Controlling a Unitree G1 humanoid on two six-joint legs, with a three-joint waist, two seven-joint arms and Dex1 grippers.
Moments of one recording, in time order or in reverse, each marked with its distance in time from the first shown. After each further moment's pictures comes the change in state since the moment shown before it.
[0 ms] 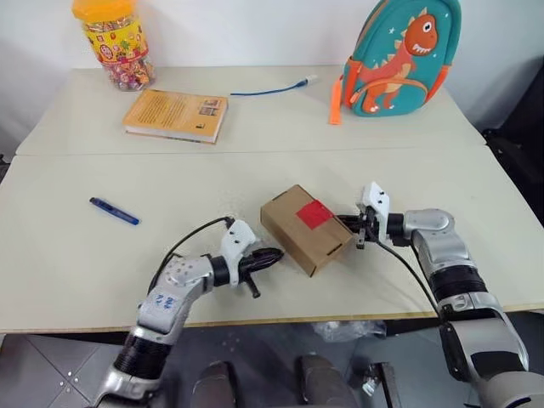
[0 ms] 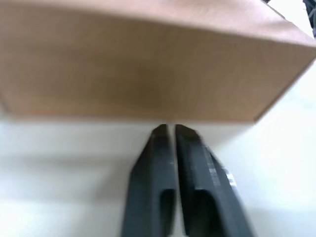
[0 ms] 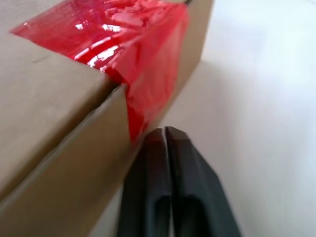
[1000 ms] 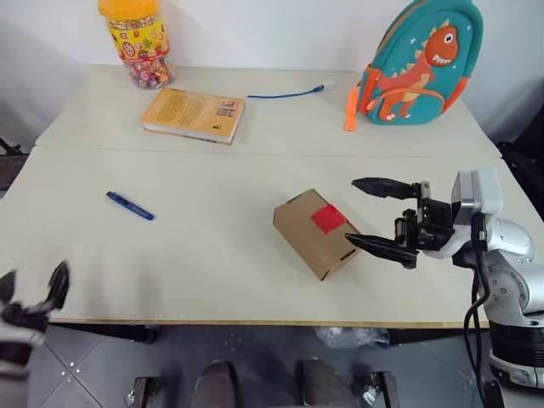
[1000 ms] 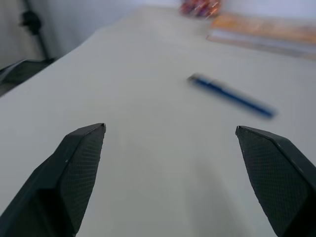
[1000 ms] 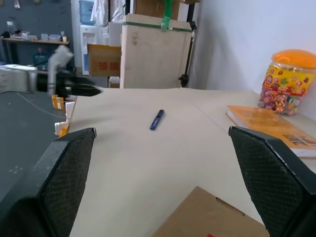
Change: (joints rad) left arm 0.406 -0.094 0.838 -0.219 -0.264 -0.125 0.522; right arm 0.337 -0.108 -0.214 -0.883 0.548 0.275 -0.057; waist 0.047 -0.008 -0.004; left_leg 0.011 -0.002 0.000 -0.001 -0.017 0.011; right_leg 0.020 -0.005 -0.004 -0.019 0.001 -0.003
